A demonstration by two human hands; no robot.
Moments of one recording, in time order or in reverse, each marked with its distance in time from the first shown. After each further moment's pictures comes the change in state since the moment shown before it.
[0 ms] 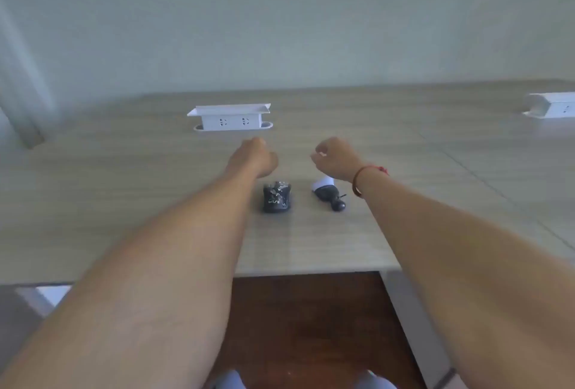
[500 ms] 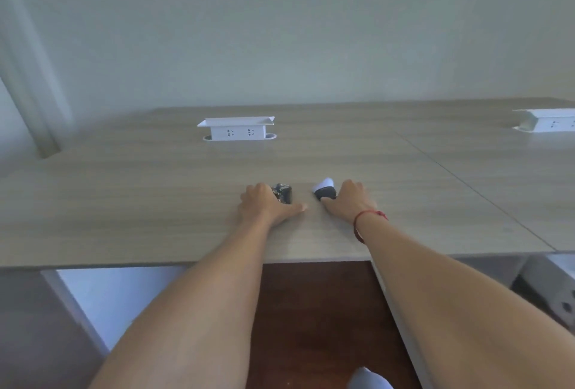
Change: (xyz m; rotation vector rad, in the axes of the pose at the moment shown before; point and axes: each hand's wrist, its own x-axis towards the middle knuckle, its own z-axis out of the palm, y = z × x) left_hand -0.081 -0.012 0.044 -0.145 0.031 -0.143; right_hand -0.070 0.028 0.020 -0.052 0.053 0.279
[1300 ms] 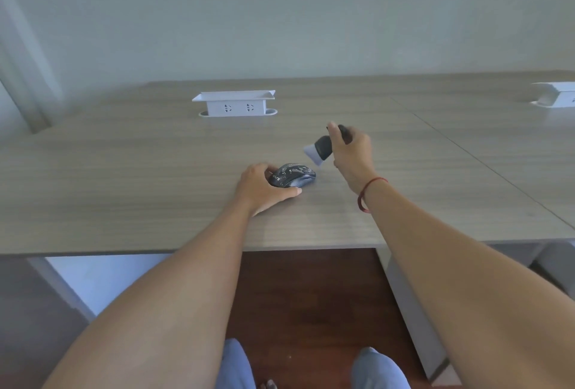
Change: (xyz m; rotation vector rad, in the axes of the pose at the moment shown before) left_hand 0.025 -0.033 0.012 -0.326 -0.023 0.219; right_hand 0.036 -0.029 0.006 0.810 0.274 -0.127
